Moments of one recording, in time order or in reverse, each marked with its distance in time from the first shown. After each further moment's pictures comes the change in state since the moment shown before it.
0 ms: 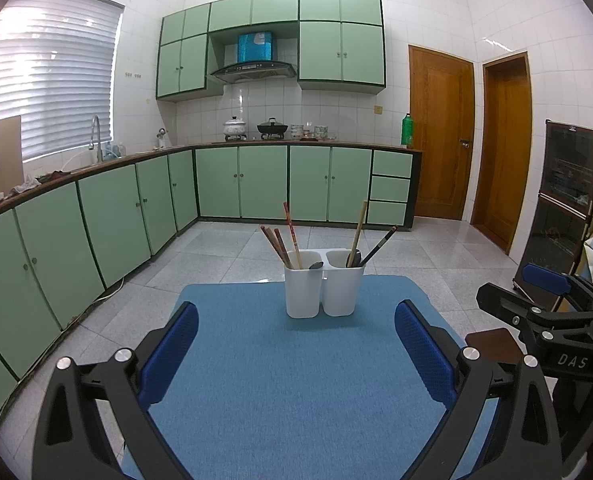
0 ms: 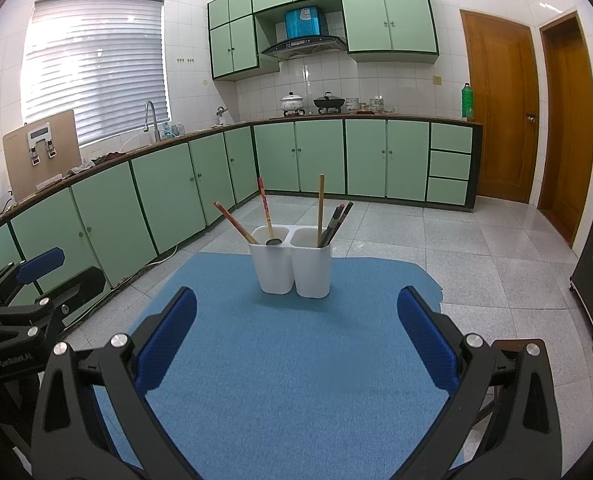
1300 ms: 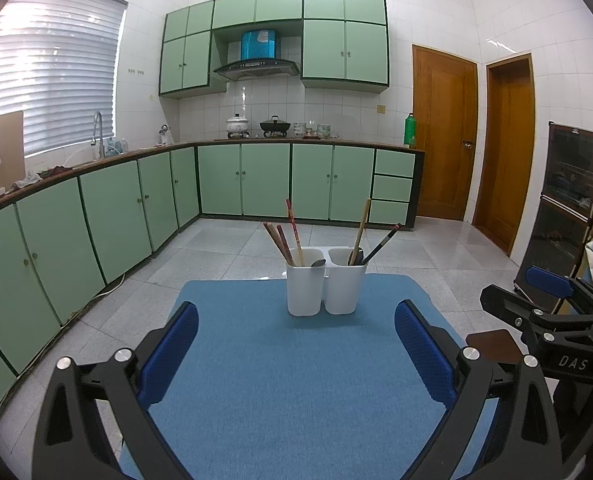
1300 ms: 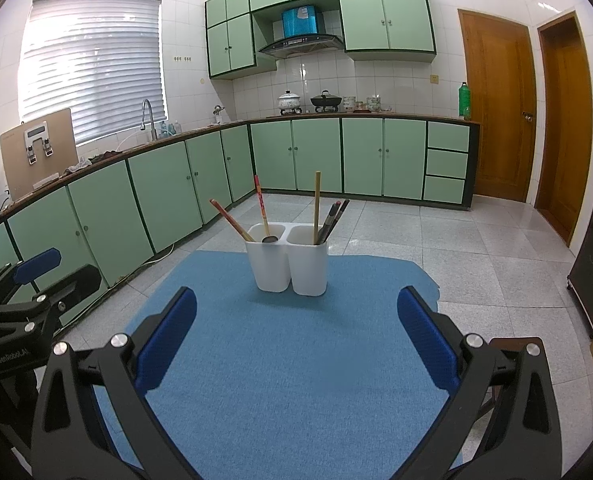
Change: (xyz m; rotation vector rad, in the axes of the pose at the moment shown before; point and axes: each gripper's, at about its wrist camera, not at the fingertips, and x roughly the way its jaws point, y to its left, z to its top) left arm 0.003 0.002 -0.002 -0.012 0.004 0.007; right arm 0.005 0.000 0.002 0.001 0.003 -0.012
